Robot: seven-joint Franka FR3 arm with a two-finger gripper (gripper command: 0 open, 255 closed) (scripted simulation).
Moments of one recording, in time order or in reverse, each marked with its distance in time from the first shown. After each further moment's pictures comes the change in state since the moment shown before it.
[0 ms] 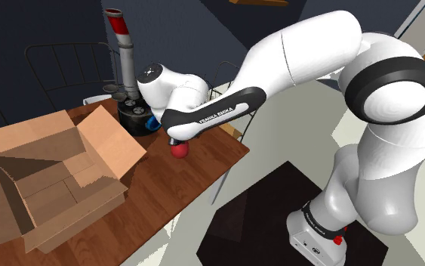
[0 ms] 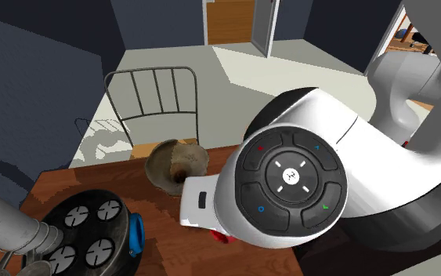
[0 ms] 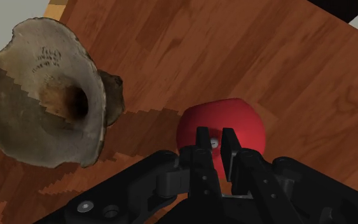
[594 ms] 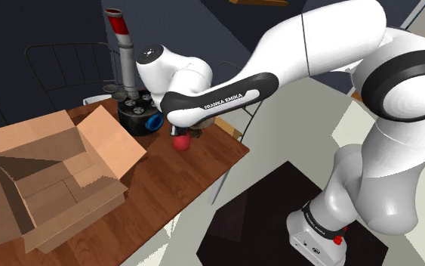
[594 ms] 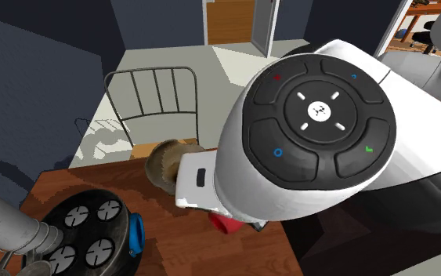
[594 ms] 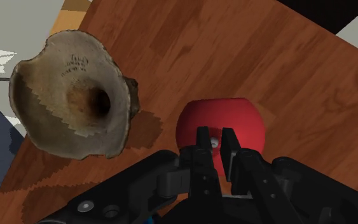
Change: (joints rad) arm 0.006 -0.069 -0.001 0.029 0.001 -0.094 -0.026
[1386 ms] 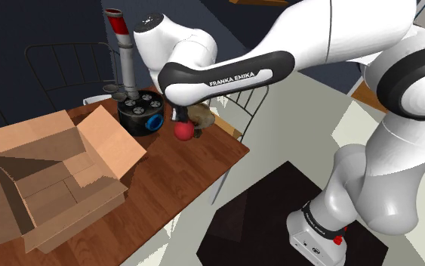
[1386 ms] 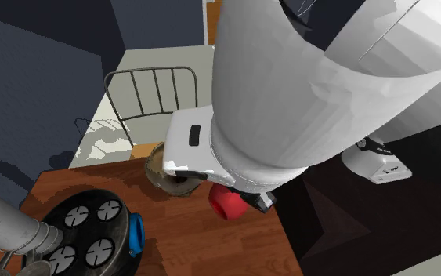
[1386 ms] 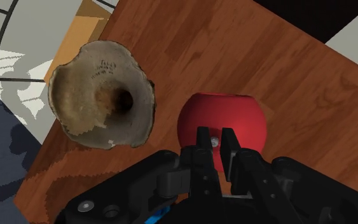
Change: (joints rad) arm 0.006 -0.062 -0.001 0.083 0.003 -0.139 -0.040
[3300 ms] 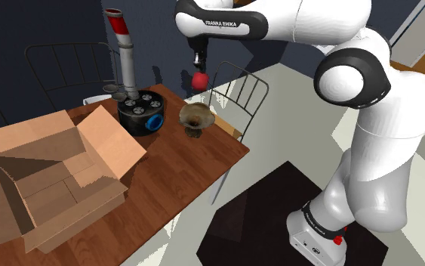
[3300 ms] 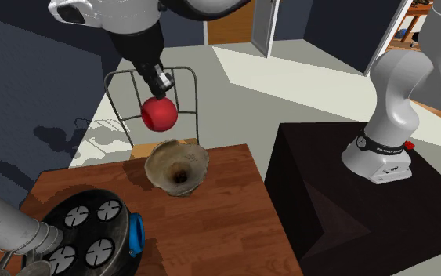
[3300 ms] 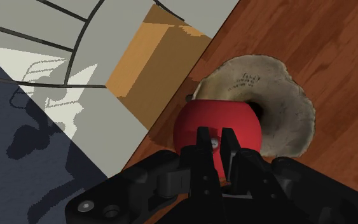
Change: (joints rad) arm -0.276 0.202 -0.130 0.482 0.062 -0.136 -0.455
